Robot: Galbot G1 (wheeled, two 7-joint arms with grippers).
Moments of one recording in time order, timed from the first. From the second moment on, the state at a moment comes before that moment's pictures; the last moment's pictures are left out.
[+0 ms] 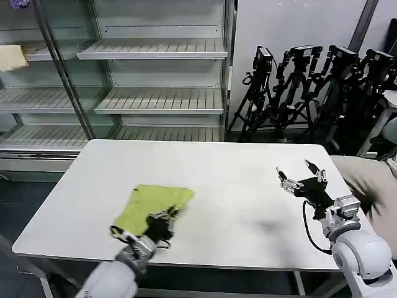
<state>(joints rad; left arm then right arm) 1.17 -1.04 -0.09 -2.13 0.06 0.55 0.05 -1.19 0.99 0.64 2.12 0.45 -0.45 -0.02</state>
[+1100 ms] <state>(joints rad) 0.84 -1.17 -0.01 -2.03 -0.50 0.57 -0.34 -1.12 0.97 0.65 2.09 0.49 -0.43 -0.01</state>
